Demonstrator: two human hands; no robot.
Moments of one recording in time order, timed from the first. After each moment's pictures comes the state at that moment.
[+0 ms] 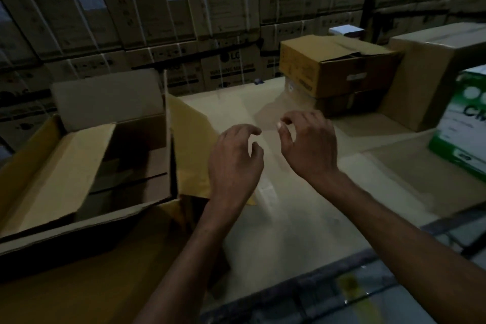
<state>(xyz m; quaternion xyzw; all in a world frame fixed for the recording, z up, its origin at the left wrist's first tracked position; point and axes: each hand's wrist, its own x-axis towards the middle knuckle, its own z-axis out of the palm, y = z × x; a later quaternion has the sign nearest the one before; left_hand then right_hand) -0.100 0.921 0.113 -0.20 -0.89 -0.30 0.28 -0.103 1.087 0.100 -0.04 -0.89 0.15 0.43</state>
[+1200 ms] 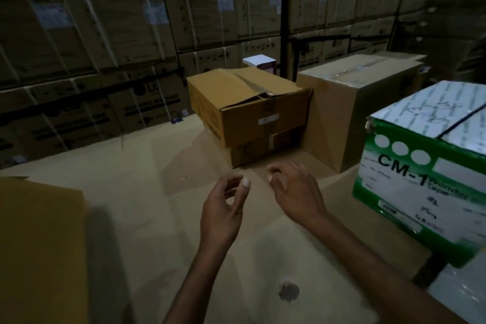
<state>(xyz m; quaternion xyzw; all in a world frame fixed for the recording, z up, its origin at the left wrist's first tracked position) -0.252 1.222 0.061 -0.20 -0.79 -0.58 0.02 -0.210 1.396 0.050 -0.15 -0.91 0.27 0.28</state>
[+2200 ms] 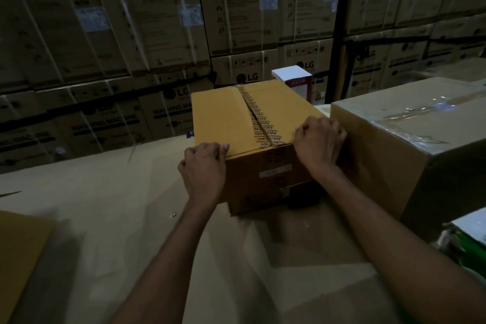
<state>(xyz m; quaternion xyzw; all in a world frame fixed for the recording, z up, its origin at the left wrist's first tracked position) -0.506 1.393 0.102 -0.06 -0.94 -0.24 0.25 -0.492 1.629 0.107 -0.25 -0.89 0.12 0.35</state>
